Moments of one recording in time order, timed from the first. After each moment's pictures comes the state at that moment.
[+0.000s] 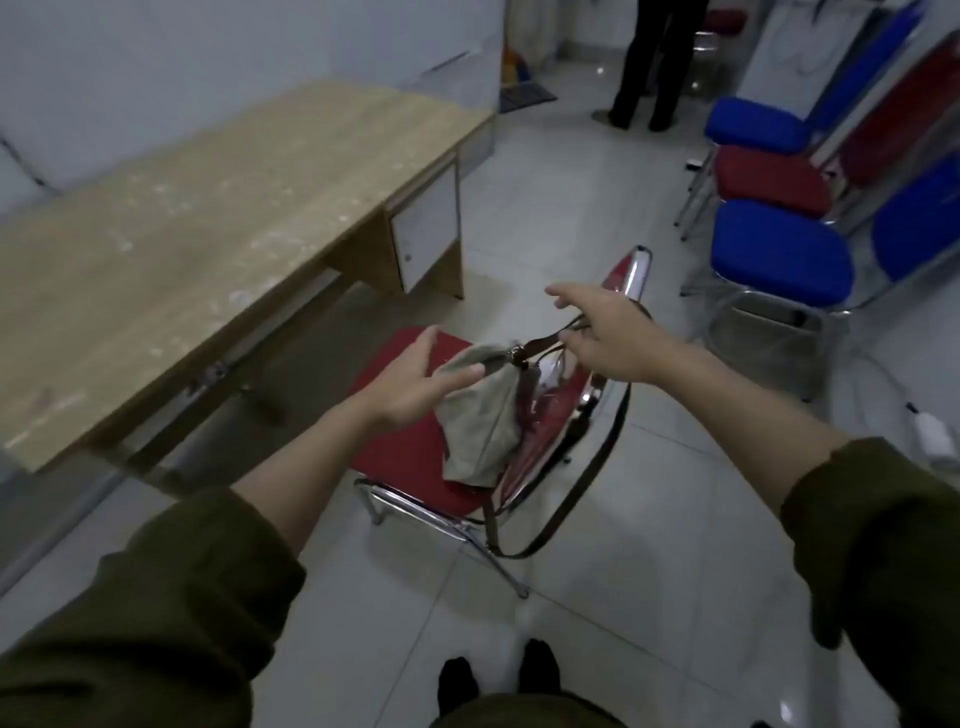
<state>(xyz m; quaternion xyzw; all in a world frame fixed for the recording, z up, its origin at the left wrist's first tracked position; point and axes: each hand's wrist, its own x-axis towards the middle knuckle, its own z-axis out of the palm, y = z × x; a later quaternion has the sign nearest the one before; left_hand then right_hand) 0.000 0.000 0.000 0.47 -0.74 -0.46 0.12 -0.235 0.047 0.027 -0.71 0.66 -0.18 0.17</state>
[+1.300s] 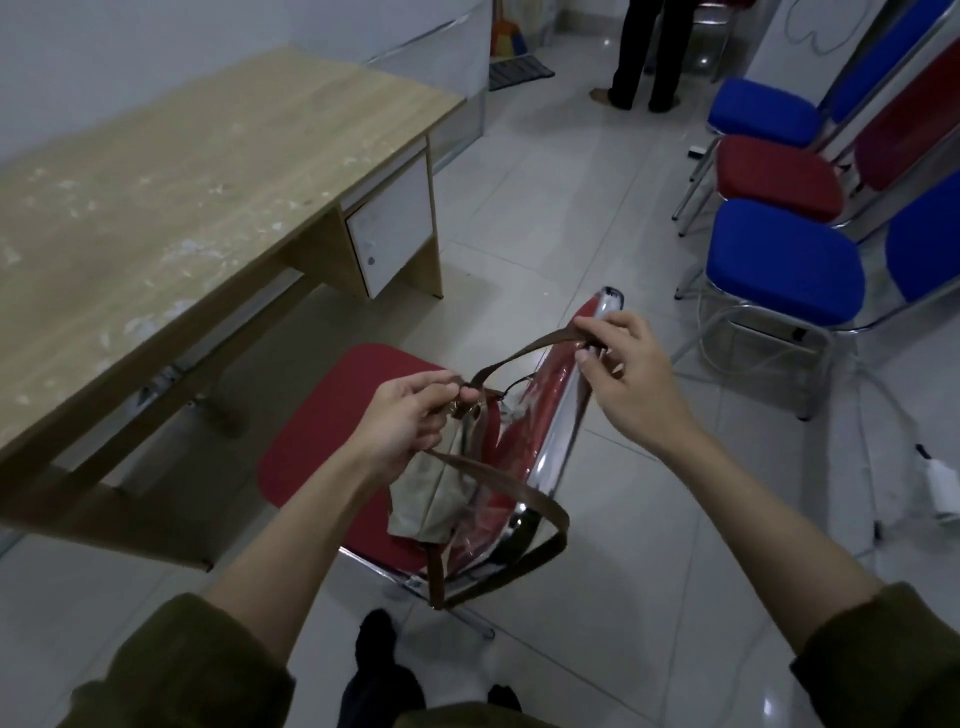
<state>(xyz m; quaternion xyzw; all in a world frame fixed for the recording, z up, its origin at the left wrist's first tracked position) -0.113 -0.054 -0.032 0.45 -0.43 -0.73 0.28 -0.331 0.008 -0.017 -0.57 0.71 -0.37 0.18</state>
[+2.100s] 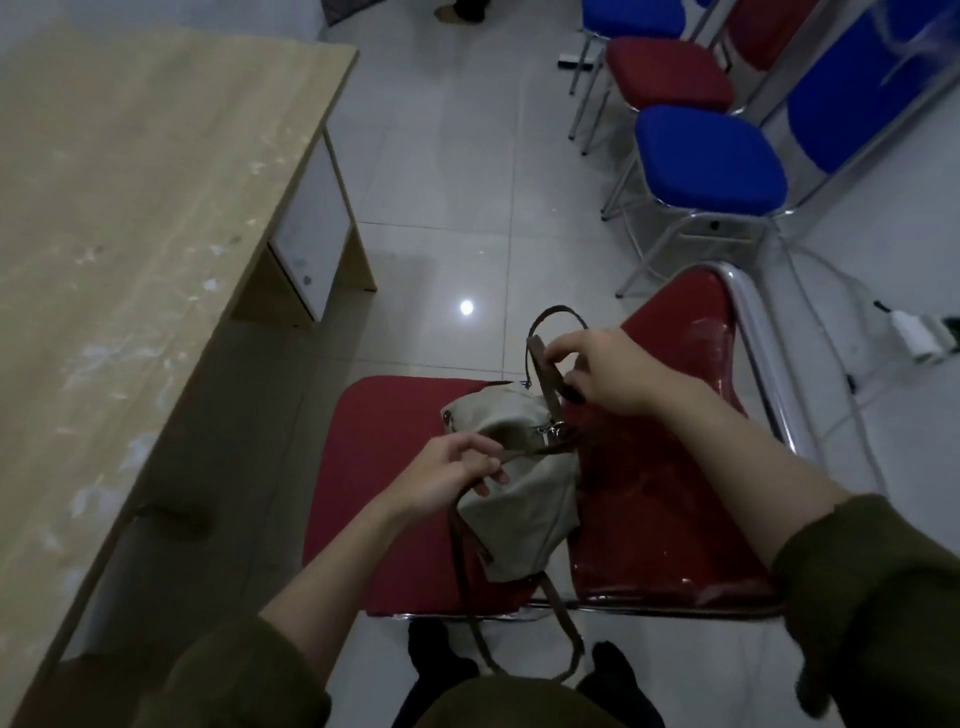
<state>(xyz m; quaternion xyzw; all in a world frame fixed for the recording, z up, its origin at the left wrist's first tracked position) -0.036 -0.203 -0.109 0.34 -0.64 -0.69 -0.04 -0.234 -0.129 -0.045 -0.50 0.82 -0.13 0.24</state>
